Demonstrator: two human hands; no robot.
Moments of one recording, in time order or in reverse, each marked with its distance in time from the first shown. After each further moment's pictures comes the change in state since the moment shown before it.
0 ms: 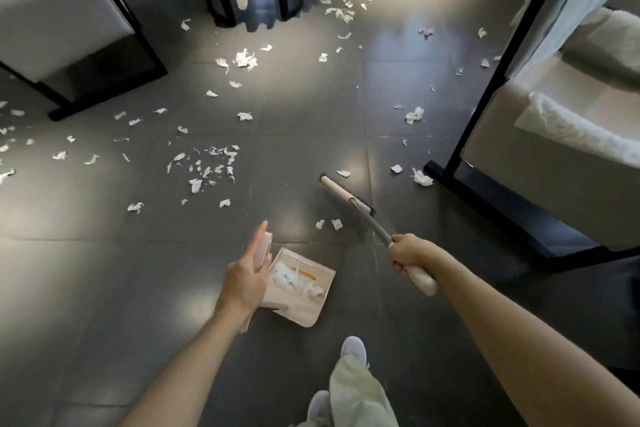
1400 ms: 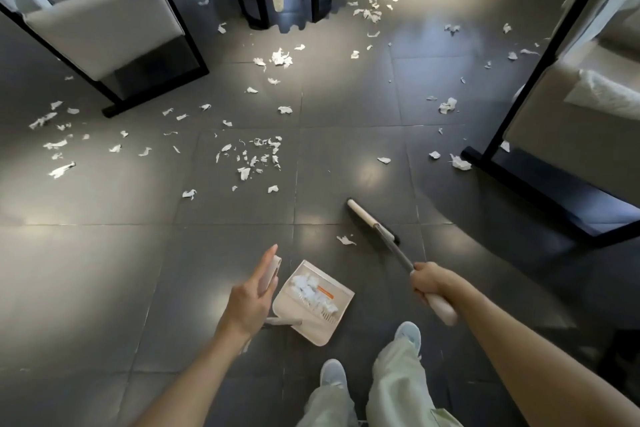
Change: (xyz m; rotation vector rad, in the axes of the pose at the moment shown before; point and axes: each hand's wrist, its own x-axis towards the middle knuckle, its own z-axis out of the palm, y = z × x) left_hand -0.090 -0.183 -0.153 0.019 -0.062 0.094; right_hand -0.089 -0.048 0.205 -0.112 -0.015 0.061
